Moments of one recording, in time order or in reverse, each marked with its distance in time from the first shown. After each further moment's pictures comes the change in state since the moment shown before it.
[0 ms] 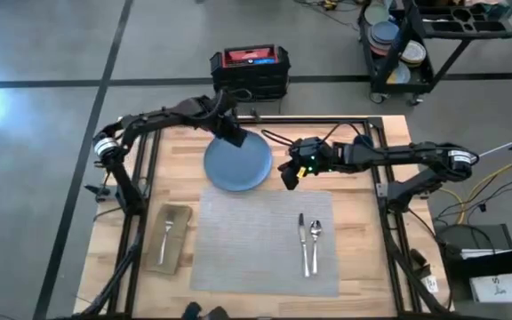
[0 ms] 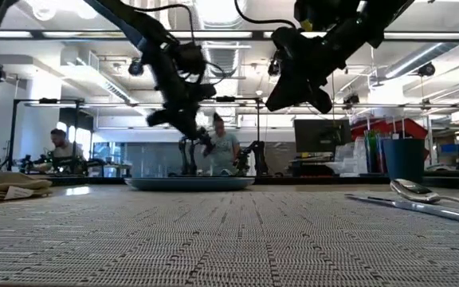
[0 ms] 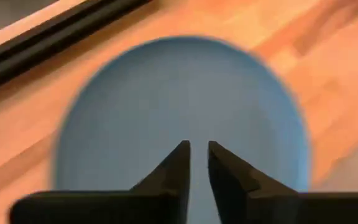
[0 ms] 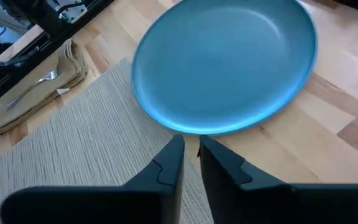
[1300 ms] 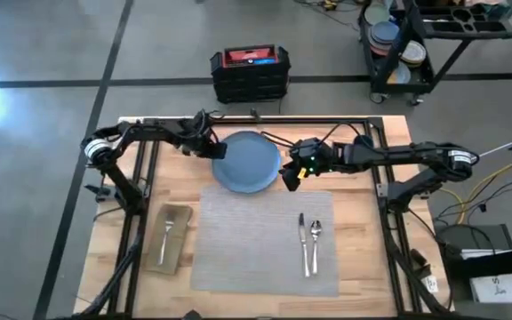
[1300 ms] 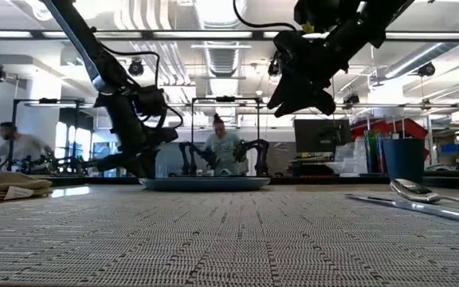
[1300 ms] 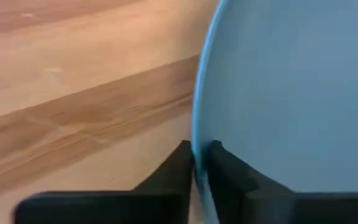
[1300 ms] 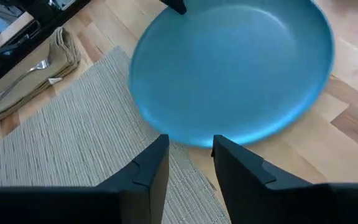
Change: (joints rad) left arm 0.099 -0.061 -0.529 0.451 0.156 -0.205; right arm 0.000 0.000 0.001 -0.045 -0.001 -0.004
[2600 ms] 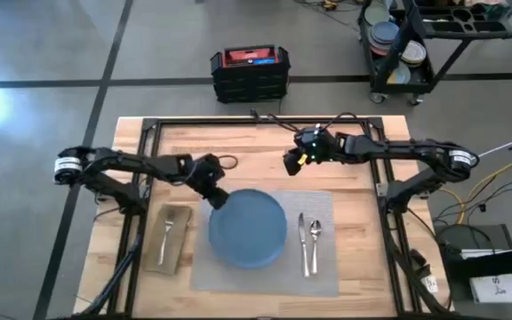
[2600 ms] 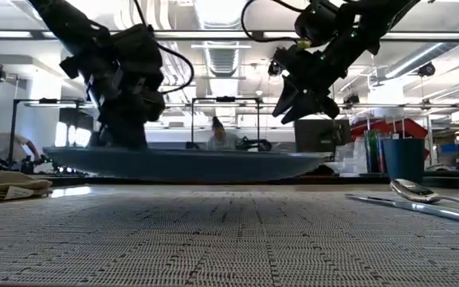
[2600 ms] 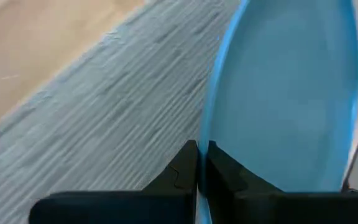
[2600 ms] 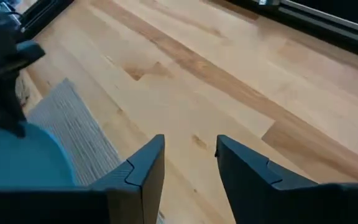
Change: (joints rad) left arm -0.558 -0.283 -0.158 0.053 0.084 -0.148; right arm -0.134 0.000 0.000 -0.010 0.045 -0.020
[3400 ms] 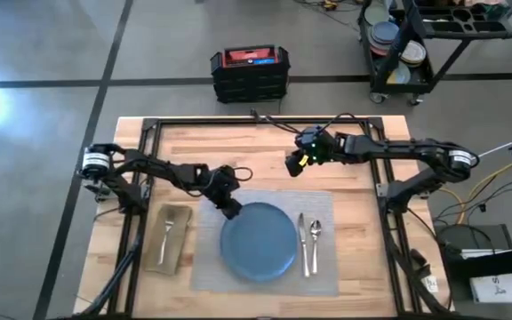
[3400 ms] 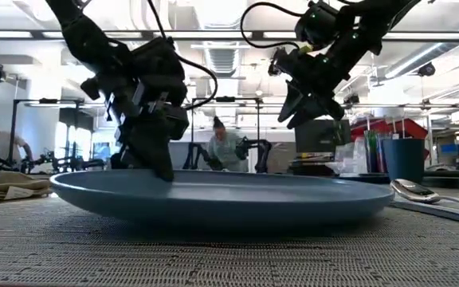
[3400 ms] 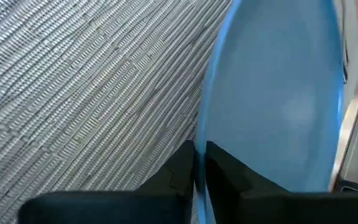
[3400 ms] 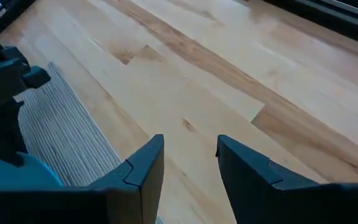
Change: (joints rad) left arm -0.065 0.223 0.060 0.188 0.063 -0.020; right arm -0.001 0.000 -0.002 -0.064 0.000 -0.013
